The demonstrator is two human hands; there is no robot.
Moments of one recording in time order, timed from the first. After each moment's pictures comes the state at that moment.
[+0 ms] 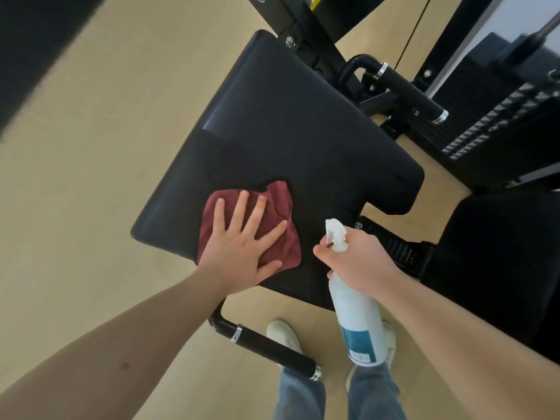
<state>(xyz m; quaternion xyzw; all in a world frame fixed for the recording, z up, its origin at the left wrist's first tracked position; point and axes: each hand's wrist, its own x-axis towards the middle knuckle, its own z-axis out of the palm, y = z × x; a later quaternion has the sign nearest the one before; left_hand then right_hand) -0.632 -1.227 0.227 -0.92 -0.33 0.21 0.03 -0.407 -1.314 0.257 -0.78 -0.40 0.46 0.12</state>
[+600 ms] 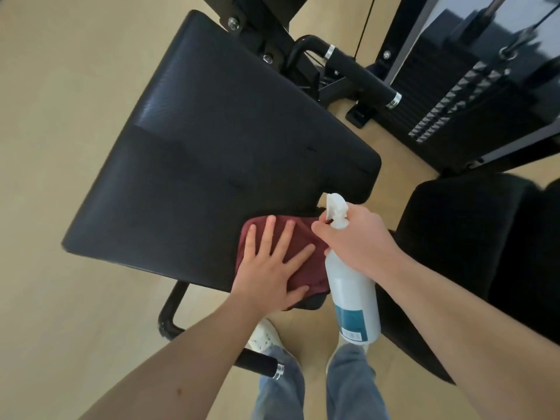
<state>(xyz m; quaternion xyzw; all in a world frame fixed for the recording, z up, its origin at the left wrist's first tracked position) -0.529 -1.307 0.174 -0.93 -0.30 0.19 -0.04 -0.332 -1.330 0.262 -0.82 -0.37 0.42 0.14</state>
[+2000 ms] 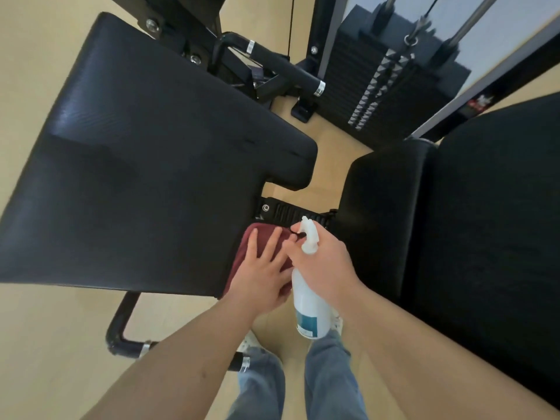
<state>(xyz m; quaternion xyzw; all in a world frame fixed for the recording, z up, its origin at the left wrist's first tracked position) -0.481 -1.357 0.151 -0.97 -0.13 0.22 -0.03 -0.344 -1.415 0.232 -0.83 -0.23 0.44 0.27</state>
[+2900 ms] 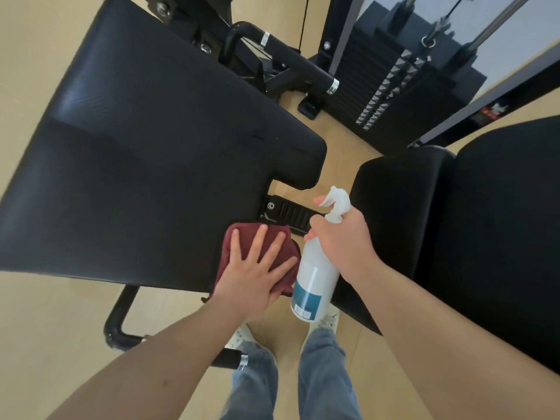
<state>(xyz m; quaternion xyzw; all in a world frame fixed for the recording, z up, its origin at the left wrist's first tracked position) -0.503 -1.347 0.156 -0.95 -0.19 0.23 -0.02 -0.310 -1.383 0.246 -0.83 -0.14 0.44 0.31</state>
